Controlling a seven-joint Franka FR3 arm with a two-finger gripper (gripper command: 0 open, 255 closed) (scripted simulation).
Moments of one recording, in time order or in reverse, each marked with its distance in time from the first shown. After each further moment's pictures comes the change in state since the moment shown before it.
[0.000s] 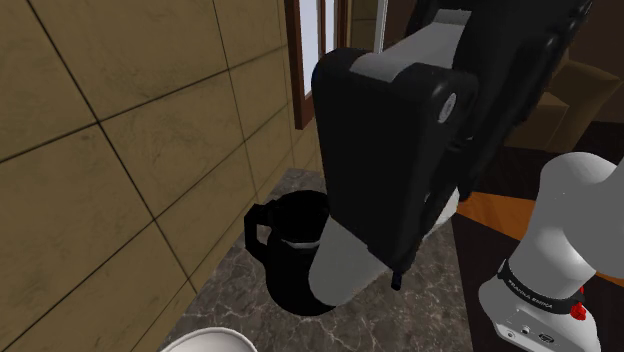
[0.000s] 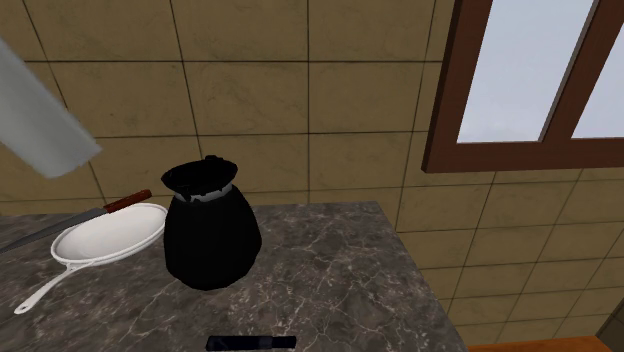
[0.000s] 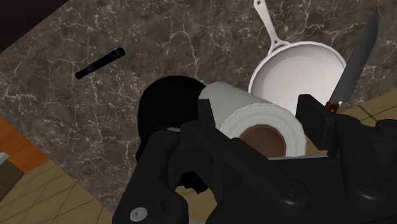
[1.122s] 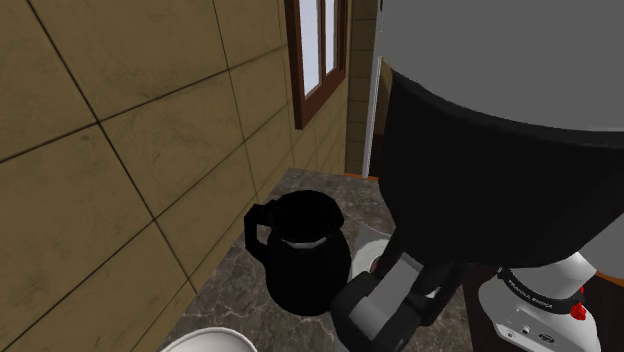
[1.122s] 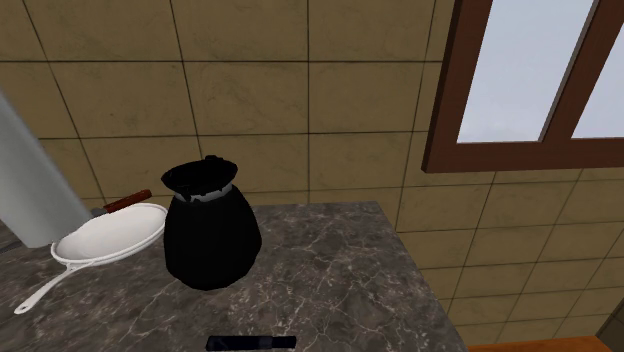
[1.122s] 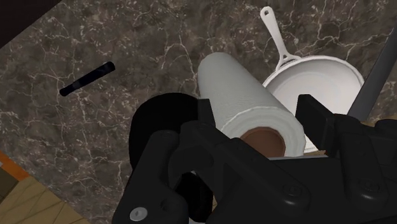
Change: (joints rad) arm 0.031 -0.092 -0.007 -0.284 0.054 0.207 -0.015
